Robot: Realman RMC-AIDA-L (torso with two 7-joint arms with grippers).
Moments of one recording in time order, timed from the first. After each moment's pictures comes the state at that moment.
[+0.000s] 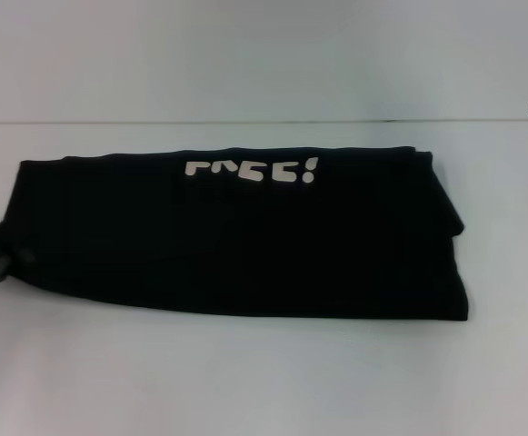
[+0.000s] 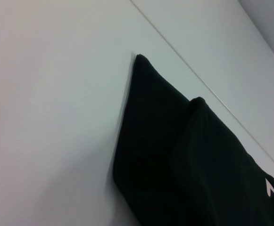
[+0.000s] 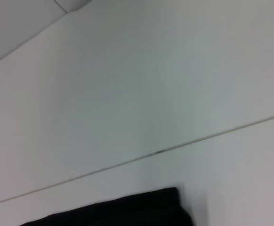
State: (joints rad) left arm -0.50 -2.04 0.25 0.66 2.38 1.19 -2.36; right arm 0.79 1.76 -0.64 -0.61 -2.35 -1.23 2.64
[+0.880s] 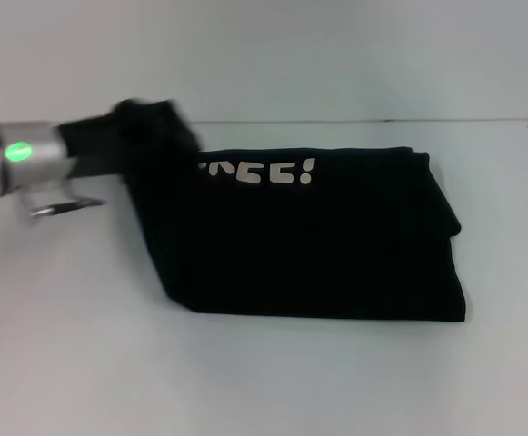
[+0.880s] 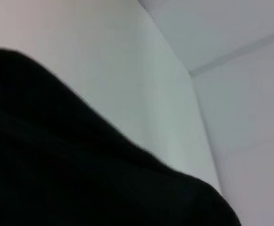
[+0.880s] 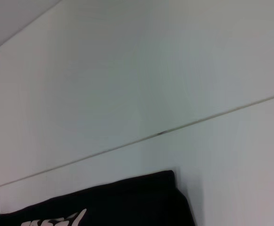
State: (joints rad) left arm -0.80 -2.08 0.40 0.69 2.28 1.35 -2.52; right arm 0.78 1.75 -0.64 -0.61 -2.35 -1.28 2.63
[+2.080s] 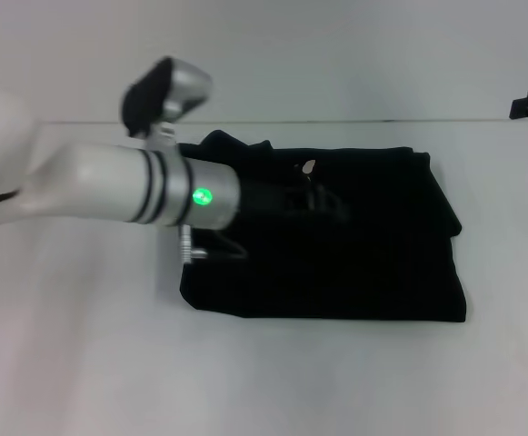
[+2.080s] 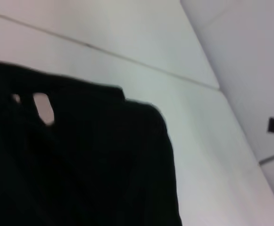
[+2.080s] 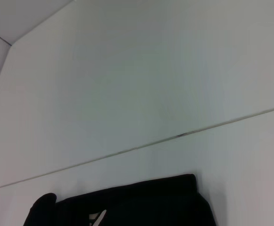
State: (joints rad) left arm -0.91 -2.16 0.94 0.50 2.06 1.06 -2.43; right arm 0.81 1.76 -0.65 -0.61 -2.35 -1.28 2.64
